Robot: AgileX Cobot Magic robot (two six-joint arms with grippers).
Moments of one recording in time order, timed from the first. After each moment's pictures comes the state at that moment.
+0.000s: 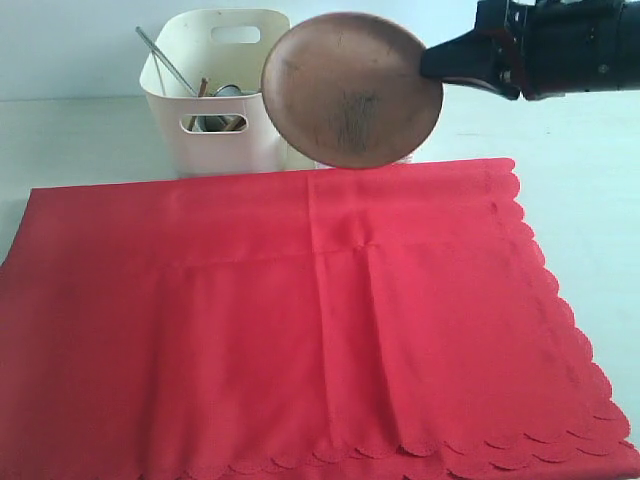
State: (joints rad) left arm -0.03 0.01 0.00 0.00 0.28 0.16; right arm 0.05 1.59 -0.94 1.59 0.88 -1.30
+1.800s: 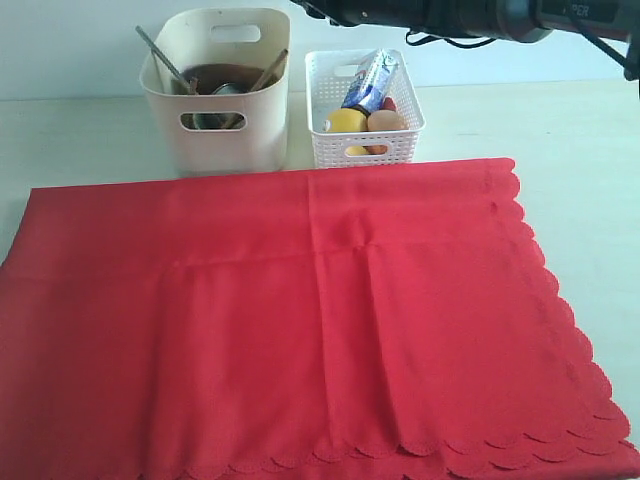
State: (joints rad) left arm -0.03 0.01 0.00 0.00 0.28 0.16; right arm 0.34 2.34 -1.92 1.74 0.34 -1.45
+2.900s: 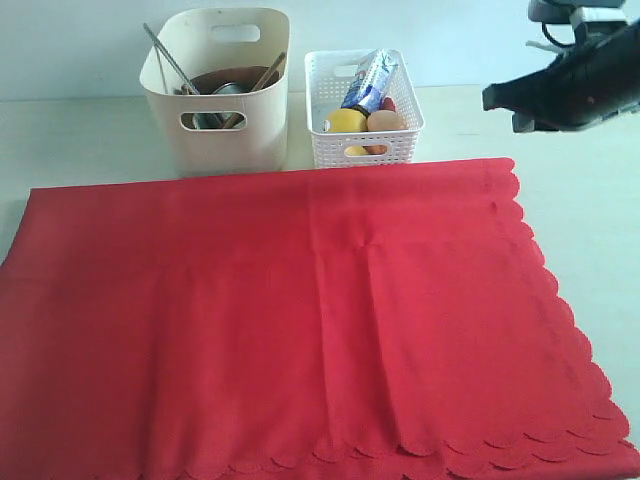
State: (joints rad) left arm -0.03 0.01 0.00 0.00 0.28 0.16; right arm 0.06 1.79 -1.08 0.49 0.30 -0.39
